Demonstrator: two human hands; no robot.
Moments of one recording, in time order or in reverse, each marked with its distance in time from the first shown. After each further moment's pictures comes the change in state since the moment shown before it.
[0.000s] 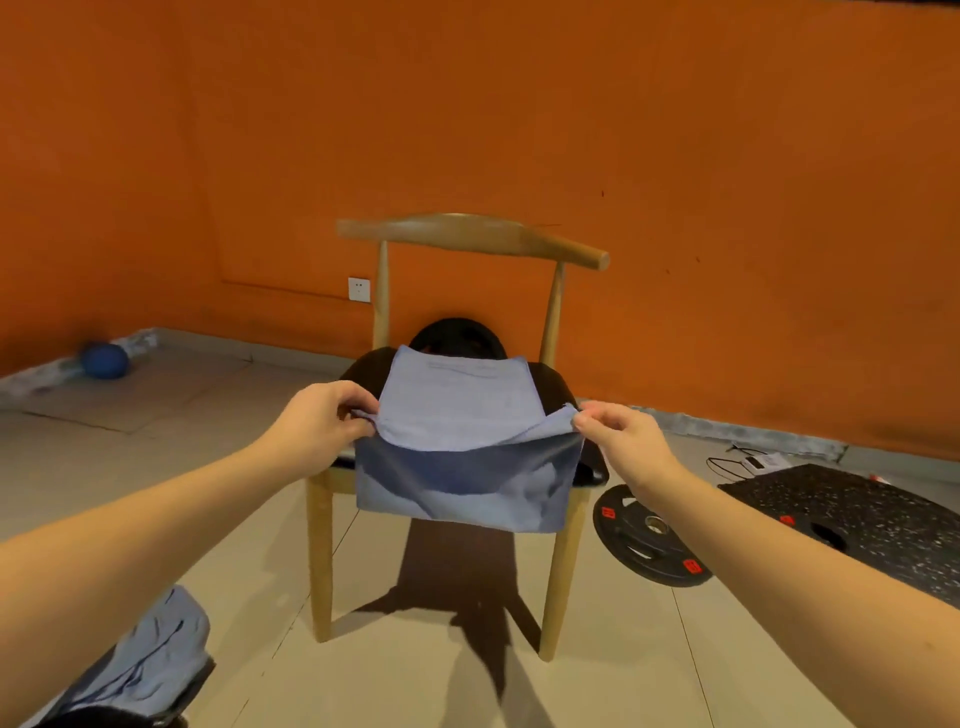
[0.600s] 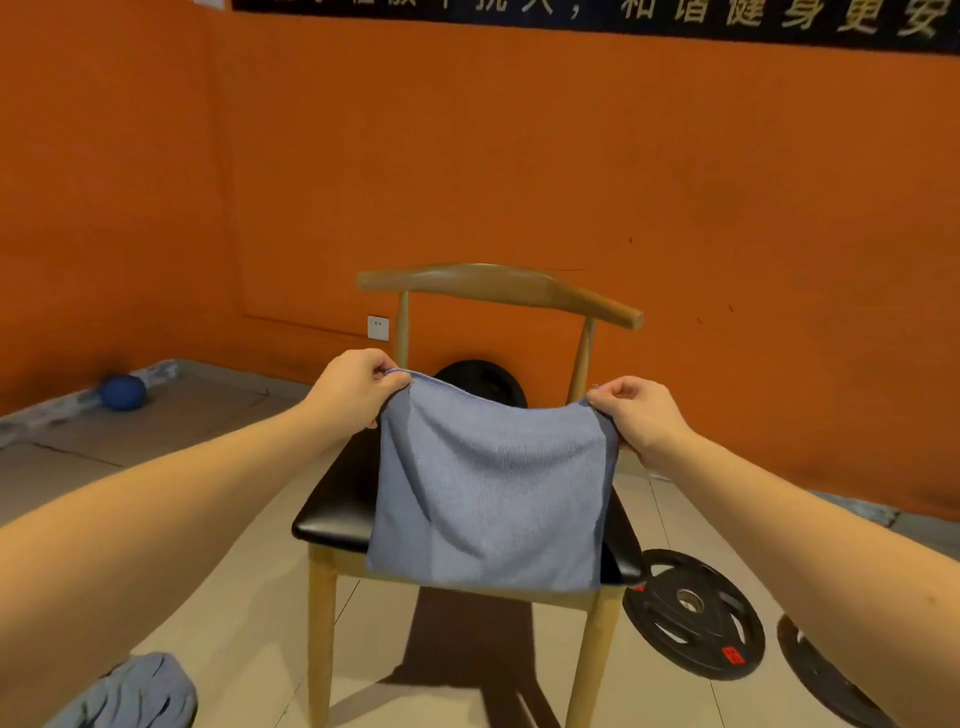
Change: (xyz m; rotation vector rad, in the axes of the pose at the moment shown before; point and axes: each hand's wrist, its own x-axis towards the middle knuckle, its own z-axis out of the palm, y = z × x) left_hand 0.129 0.030 -0.040 -0.011 0.101 0.022; right_hand 0.136 -0.068 0.013 0.115 0.047 0.047
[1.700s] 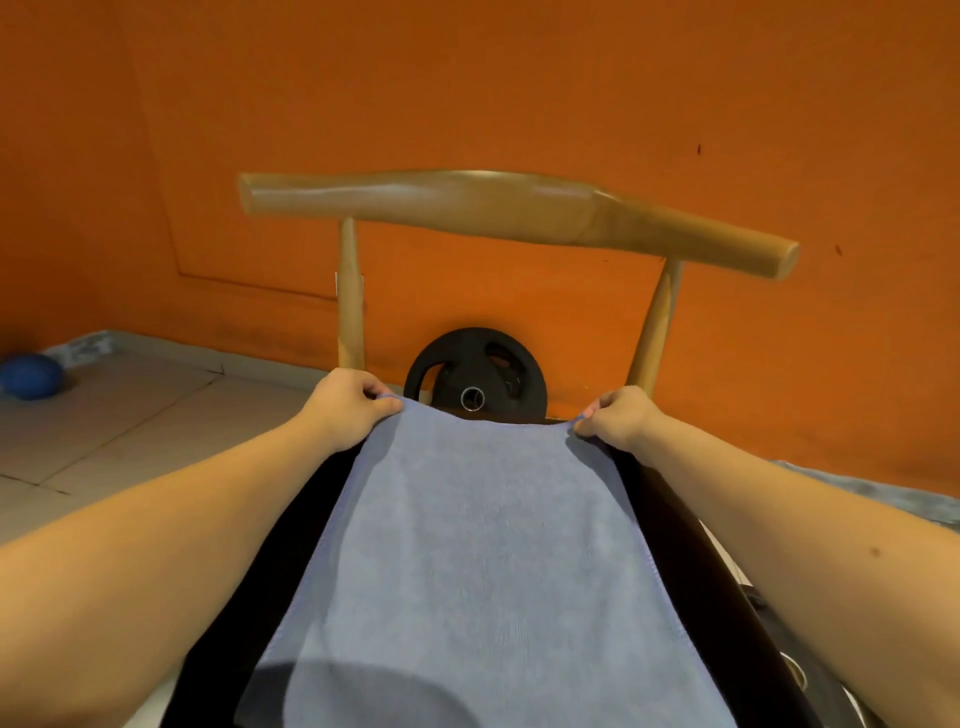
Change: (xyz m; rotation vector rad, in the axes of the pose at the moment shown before) left_hand 0.219 -0.171 0.192 -0.040 -0.116 -0.188; right_hand 0.264 0.158 0.109 -0.468 -0.166 0.237
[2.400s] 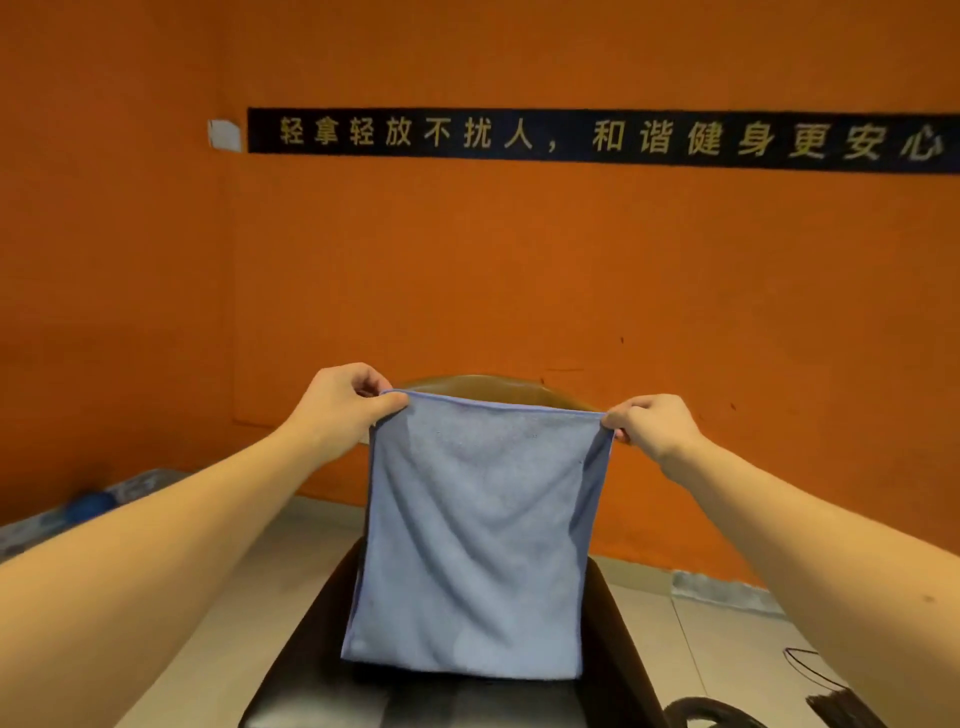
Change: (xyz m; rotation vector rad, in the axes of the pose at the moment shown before) left_hand -0.180 0.203 -0.218 -0.209 0.265 0.291; right_hand -0.239 -0.130 -0.198 0.260 0.291 -0.286
